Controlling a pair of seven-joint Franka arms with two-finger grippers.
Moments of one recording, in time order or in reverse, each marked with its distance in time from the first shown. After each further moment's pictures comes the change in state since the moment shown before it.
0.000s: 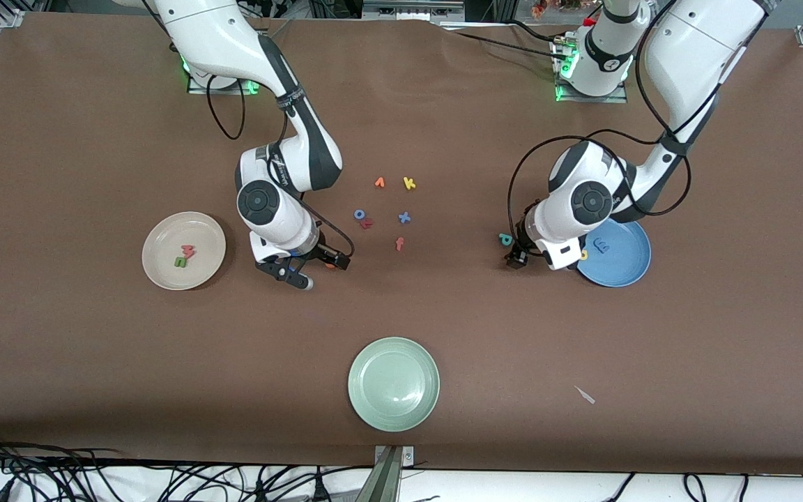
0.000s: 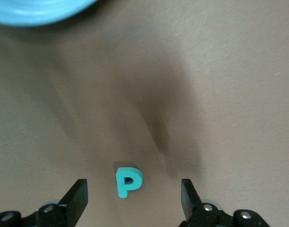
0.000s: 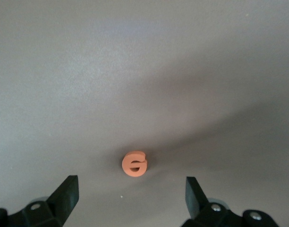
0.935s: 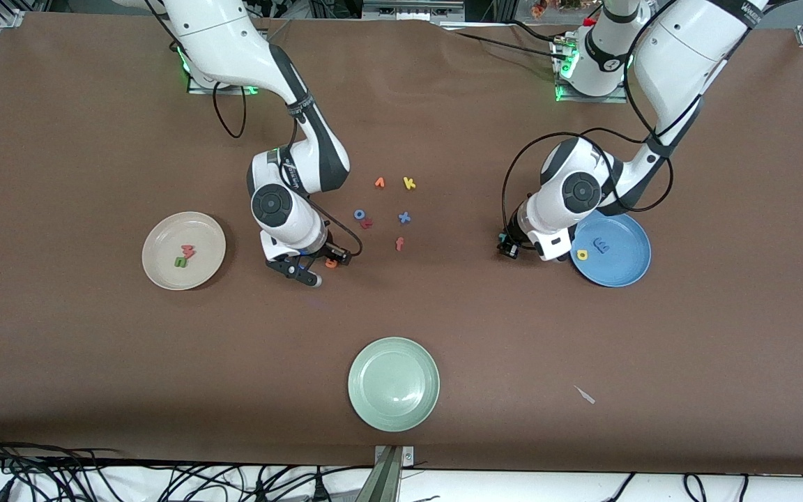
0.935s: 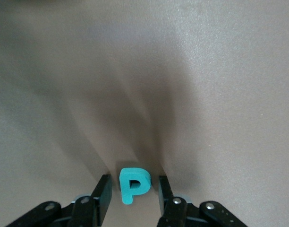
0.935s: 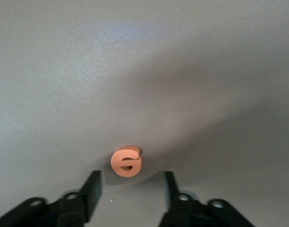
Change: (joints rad) left arm -0.014 0.023 0.006 -0.062 0.009 0.124 -0.009; right arm 0.001 0.041 0.021 -0.008 0.004 0.025 0.005
